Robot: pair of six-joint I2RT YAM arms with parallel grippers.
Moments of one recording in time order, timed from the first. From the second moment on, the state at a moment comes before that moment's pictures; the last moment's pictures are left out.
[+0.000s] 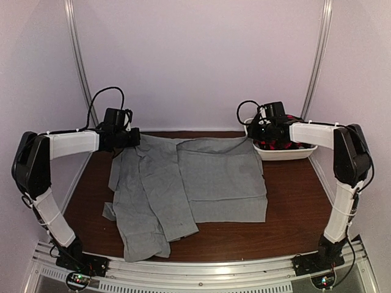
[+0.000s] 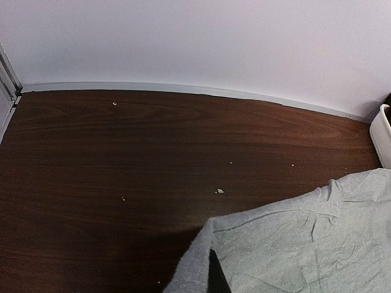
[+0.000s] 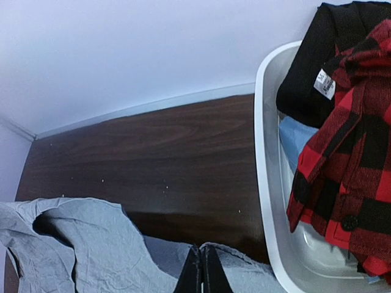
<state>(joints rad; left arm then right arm) -0.33 1.73 1.21 -0.06 -0.07 -0.32 0.31 1.90 1.43 -0.11 -0.08 0.45</state>
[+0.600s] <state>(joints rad) -0.21 1.94 1.33 -0.02 -0.08 -0.35 0.31 2.17 1.77 -0.17 0.04 0.42</state>
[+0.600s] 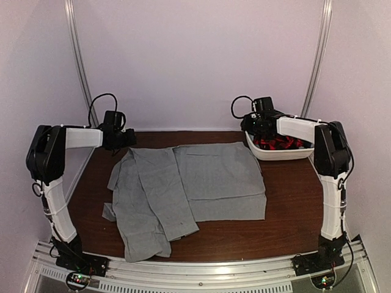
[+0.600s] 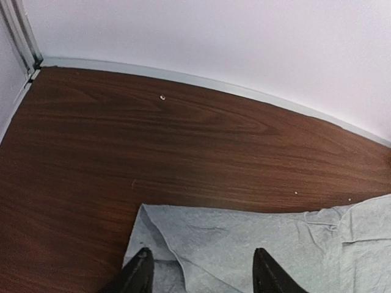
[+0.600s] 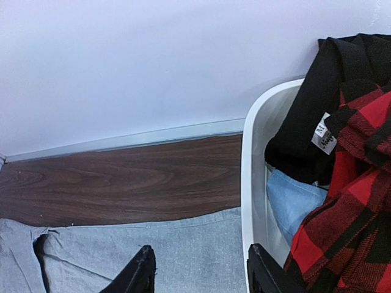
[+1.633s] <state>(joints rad) -0.47 1.25 0.65 -0.08 0.19 -0.43 0.60 1.76 0.95 -0.19 -0.05 0.33</state>
